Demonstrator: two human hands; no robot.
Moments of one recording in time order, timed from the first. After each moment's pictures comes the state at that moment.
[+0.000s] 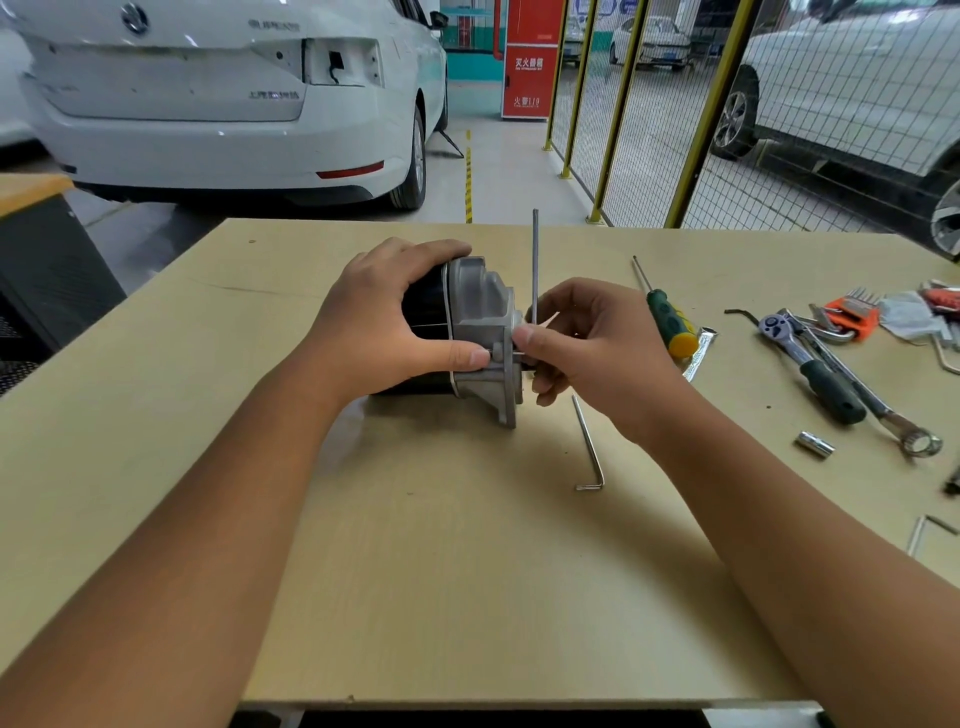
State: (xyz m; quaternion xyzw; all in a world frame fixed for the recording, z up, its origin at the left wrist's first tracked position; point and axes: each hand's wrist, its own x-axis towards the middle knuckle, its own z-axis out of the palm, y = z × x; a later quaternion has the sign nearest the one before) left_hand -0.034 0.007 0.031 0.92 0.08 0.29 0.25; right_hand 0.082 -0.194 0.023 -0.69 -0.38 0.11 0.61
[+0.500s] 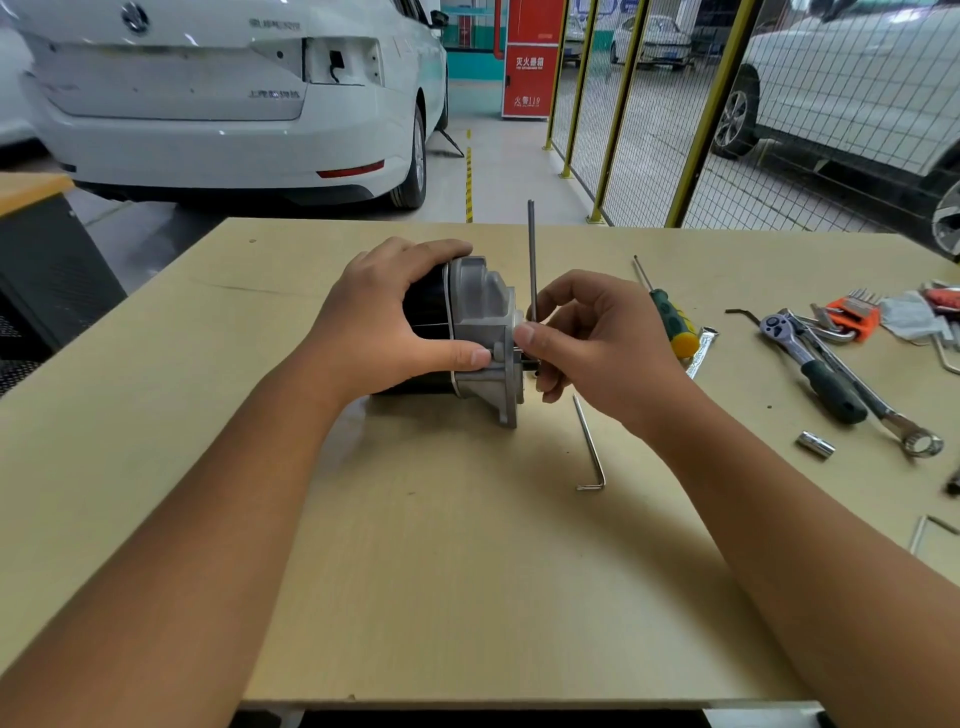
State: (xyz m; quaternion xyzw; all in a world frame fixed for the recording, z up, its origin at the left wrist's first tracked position) left_hand -0.034 0.008 0.031 0.92 0.08 0.29 0.24; right_hand 0.082 -0.194 0.025 -0.70 -0.43 0.05 0.57
